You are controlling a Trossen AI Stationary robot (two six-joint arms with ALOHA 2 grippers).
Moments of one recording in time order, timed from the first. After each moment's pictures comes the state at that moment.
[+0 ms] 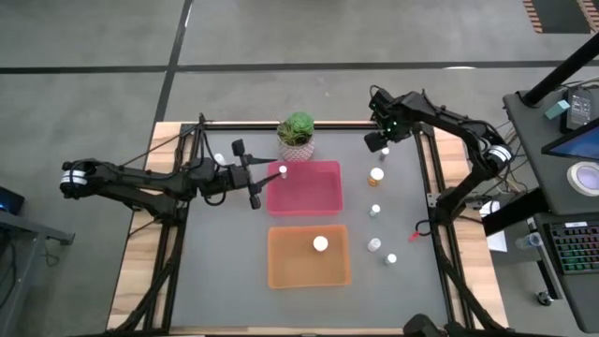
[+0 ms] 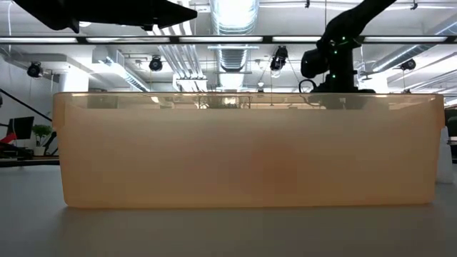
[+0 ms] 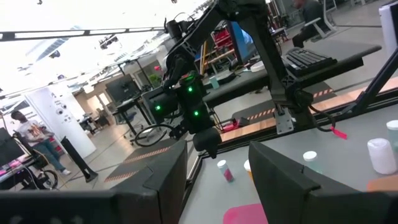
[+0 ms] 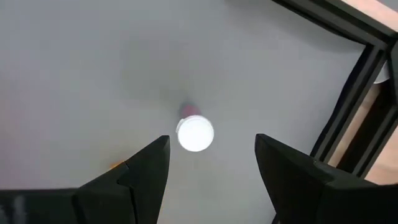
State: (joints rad) left arm 0.05 1.03 0.56 0.60 -0.23 0.48; right arm -0.86 1.60 1.24 -1.09 0.09 0.30
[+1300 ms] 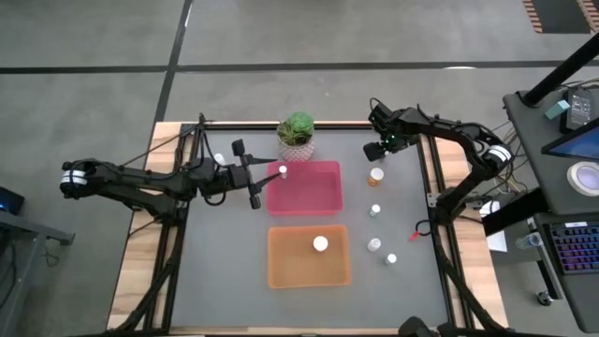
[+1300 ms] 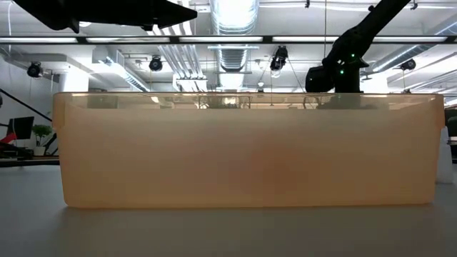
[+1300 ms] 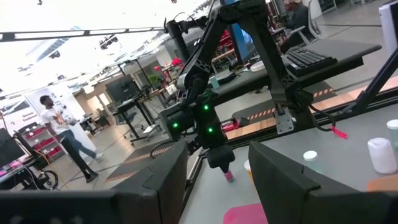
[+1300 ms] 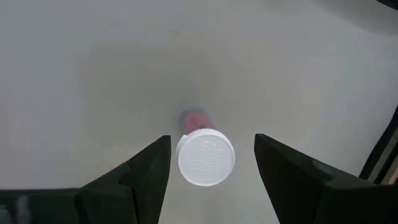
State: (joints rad) left arm 0.05 1.03 0.56 0.60 -0.23 0.48; right arm -0.86 1.60 1.01 -0.84 0.09 0.32
